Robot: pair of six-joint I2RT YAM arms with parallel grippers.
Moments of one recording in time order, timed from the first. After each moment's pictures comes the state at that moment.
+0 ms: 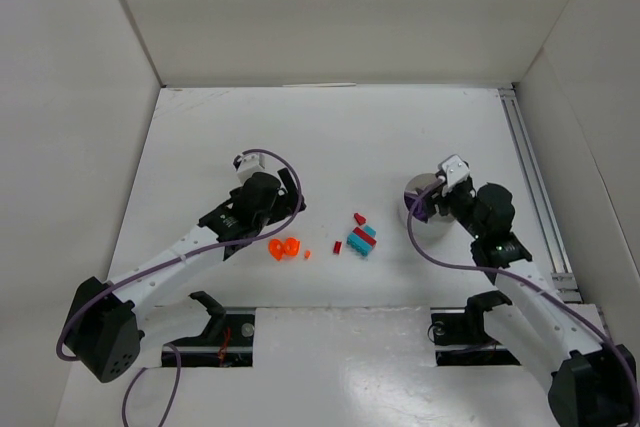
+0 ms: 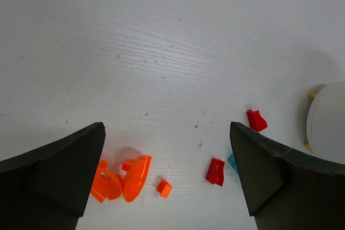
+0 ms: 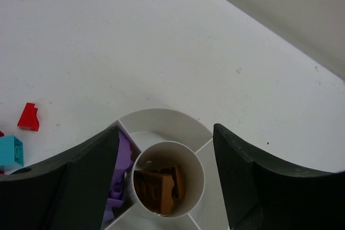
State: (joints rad) left arm -0.66 1.07 0.67 -0.30 -0.33 -0.84; right arm 0.23 0.78 0.38 0.22 -0.25 -0.34
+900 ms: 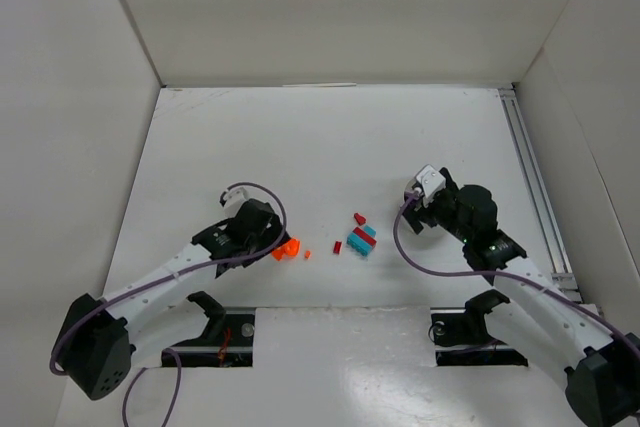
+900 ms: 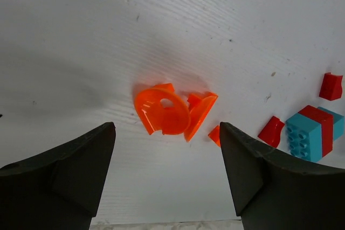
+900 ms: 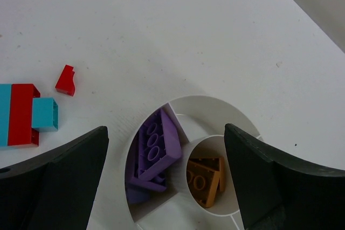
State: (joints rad) left arm -0.66 0.97 0.51 -0.53 -0.24 -1.08; right arm 0.41 0.79 0.43 0.04 -0.17 -0.41
